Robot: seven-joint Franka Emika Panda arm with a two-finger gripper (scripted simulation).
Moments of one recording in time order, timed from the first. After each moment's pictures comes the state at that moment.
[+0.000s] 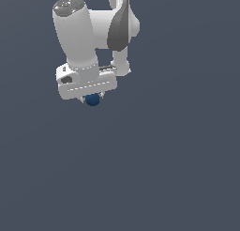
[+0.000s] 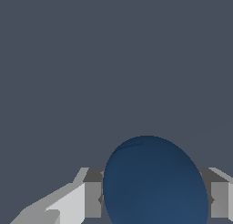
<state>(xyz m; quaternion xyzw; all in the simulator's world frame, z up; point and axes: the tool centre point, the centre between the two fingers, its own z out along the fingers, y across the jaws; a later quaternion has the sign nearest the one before) -0.037 -0.110 0.257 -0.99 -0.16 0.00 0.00</state>
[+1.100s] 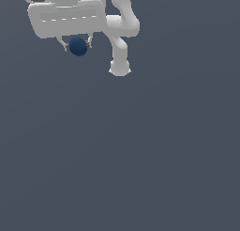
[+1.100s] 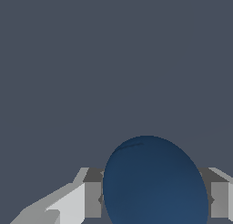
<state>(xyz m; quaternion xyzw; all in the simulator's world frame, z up) -0.111 -0.138 0.426 -0.99 -0.16 0.00 0.00</state>
